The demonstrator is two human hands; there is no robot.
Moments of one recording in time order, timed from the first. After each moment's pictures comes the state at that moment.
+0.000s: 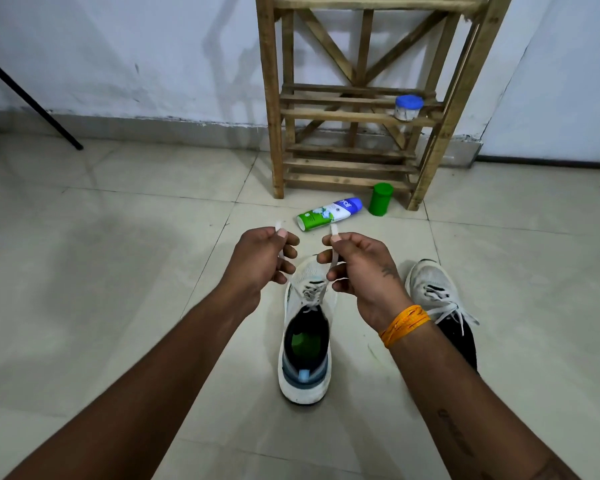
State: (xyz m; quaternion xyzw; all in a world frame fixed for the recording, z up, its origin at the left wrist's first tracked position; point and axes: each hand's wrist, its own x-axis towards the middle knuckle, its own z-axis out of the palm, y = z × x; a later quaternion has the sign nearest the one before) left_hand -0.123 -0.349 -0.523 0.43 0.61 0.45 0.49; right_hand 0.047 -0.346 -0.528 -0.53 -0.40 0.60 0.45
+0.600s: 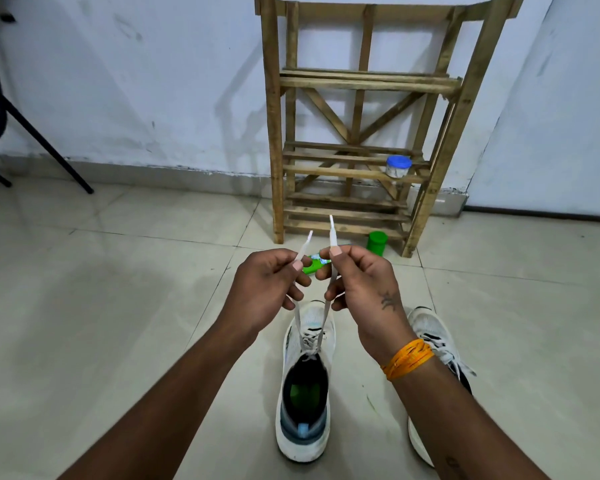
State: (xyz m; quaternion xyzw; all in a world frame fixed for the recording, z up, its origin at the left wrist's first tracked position) left_hand -0.118 -0.358 -0.469 0.53 0.57 0.47 0.41; right_hand 0.040 -0.351 -0.469 -0.47 -0.49 0.52 0.53
